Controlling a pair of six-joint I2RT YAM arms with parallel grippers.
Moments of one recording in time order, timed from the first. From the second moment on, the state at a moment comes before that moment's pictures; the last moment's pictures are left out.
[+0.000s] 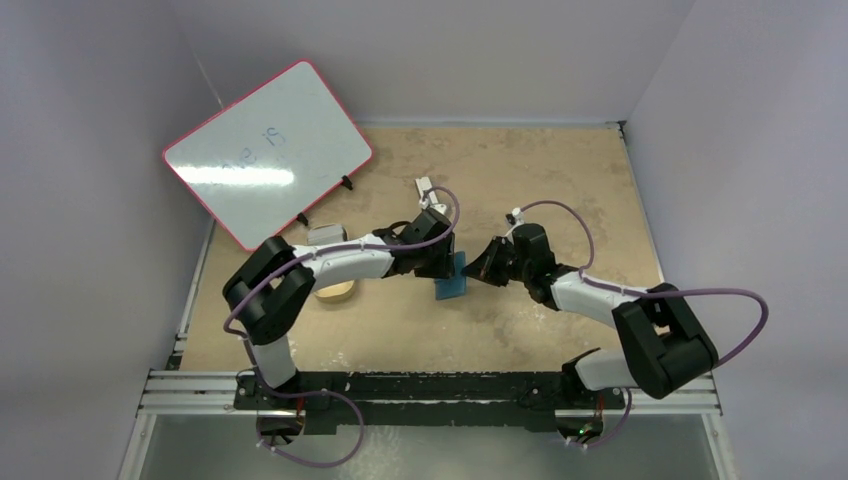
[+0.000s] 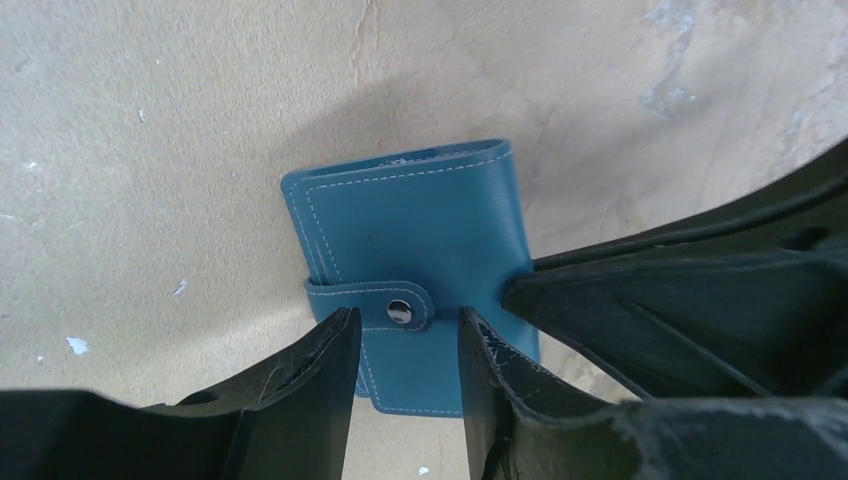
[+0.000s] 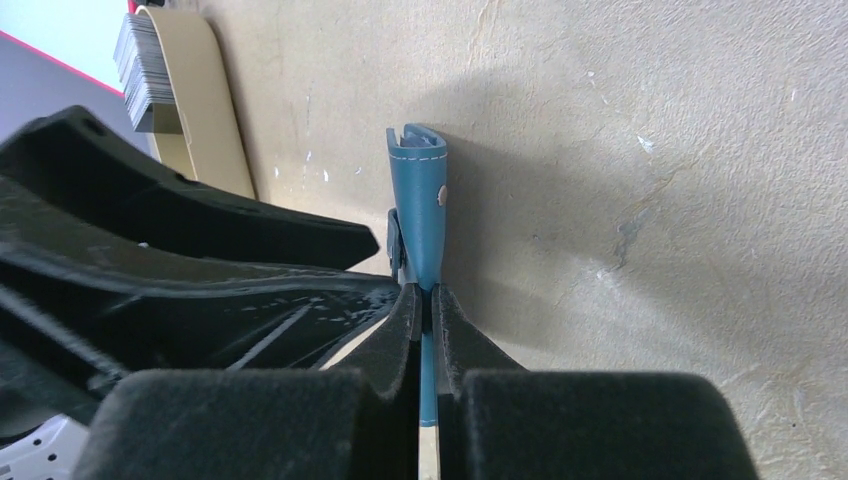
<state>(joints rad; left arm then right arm) -0.86 1.76 1.12 -0.24 -0.03 -0.72 0.45 1.37 0.48 0.22 -0.31 0.88</state>
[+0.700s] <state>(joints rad) -0.89 1.86 1.17 -0.25 -0.15 -0.67 0.44 1.40 0.48 0.23 -0.30 0.86</state>
